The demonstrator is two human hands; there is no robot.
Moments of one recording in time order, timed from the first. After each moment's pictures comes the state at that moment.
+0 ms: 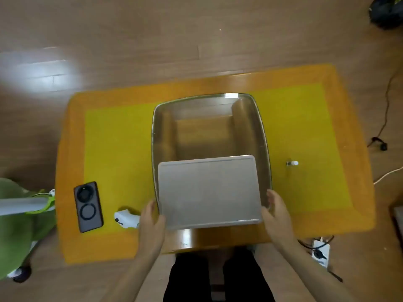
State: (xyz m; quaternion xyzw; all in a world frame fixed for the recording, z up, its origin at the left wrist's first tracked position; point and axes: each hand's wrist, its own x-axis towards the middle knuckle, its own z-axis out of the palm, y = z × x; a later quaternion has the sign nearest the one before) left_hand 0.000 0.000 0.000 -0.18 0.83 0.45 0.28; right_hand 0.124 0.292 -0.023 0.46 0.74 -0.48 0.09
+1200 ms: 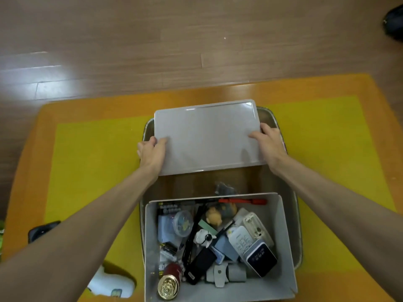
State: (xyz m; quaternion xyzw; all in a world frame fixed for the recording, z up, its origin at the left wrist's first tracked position) left_hand -0.272 0.110 -0.113 -0.16 0.86 0.42 0.23; right_hand -0.167 0.389 -0.108 0.40 0.75 -0.53 0.04
